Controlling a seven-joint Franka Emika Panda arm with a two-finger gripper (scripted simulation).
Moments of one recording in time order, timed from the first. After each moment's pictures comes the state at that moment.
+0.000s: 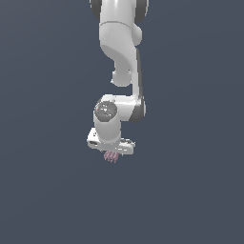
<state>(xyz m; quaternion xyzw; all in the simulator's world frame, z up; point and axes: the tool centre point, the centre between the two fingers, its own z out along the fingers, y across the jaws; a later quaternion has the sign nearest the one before) 0.046 -0.048 0.054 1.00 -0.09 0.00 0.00</state>
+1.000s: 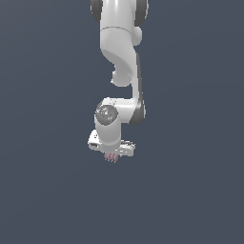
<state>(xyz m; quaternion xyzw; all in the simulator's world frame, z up) 0.047 -0.047 0.040 1.00 -0.09 0.00 0.00</state>
